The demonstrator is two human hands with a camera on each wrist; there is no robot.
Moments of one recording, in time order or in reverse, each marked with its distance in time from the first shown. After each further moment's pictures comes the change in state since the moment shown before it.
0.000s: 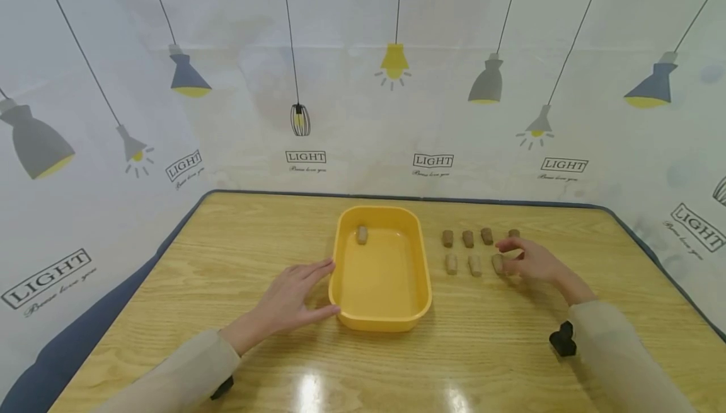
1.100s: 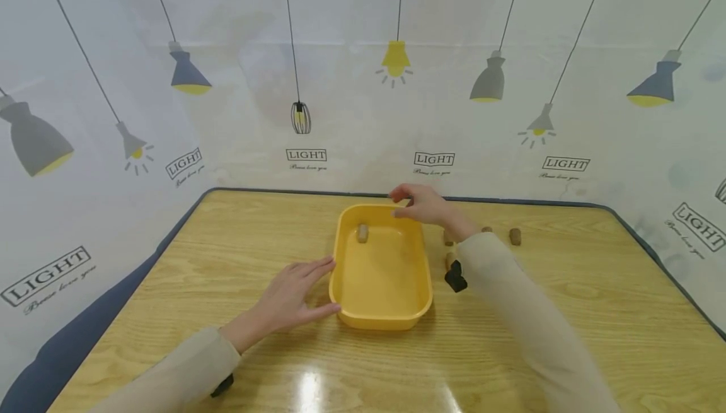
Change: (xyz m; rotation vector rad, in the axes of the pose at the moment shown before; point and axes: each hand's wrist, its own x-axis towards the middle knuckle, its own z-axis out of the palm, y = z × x) left_hand 0.001 0.000 -0.001 0.015 -0.020 -0.014; right_hand 0.123 -0.166 0.043 -0.078 -0.022 -0.212
